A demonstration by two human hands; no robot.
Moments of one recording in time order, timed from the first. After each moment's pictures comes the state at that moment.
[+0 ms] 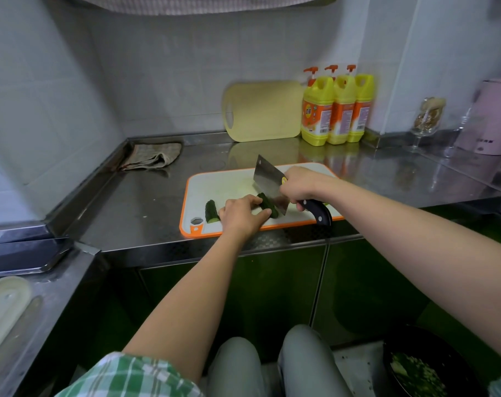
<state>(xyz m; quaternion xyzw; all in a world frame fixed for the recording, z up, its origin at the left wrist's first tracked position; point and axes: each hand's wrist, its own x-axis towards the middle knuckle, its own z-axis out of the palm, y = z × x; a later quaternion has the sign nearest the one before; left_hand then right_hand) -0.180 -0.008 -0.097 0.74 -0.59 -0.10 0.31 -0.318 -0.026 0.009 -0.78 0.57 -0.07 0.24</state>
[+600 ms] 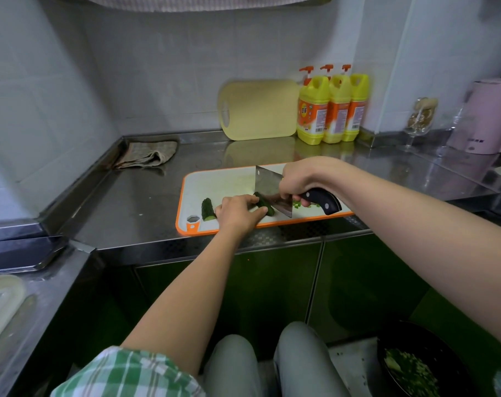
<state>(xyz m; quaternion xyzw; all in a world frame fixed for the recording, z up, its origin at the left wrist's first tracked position) -0.180 -0.007 -0.095 0.74 -0.58 -0.11 0.31 -0.322 -0.012 0.035 -0.80 0.56 0.07 0.19</state>
